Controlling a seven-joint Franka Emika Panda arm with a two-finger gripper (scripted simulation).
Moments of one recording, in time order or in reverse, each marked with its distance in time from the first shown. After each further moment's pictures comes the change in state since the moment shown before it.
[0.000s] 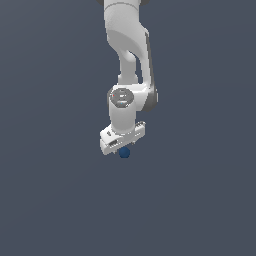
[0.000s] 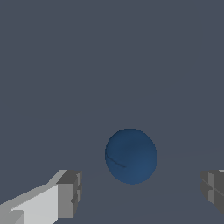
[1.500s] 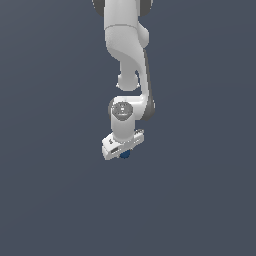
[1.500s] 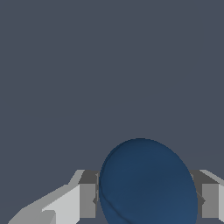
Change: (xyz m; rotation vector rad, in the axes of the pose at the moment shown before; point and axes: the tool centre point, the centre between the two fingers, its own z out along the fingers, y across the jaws) arm 0.000 0.000 0.052 0.000 0.001 -0.018
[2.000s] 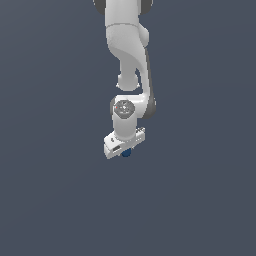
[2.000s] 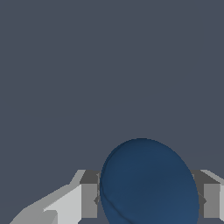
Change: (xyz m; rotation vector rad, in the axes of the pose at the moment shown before) arm -0.003 -0.009 -0.001 0.001 -0.001 0.001
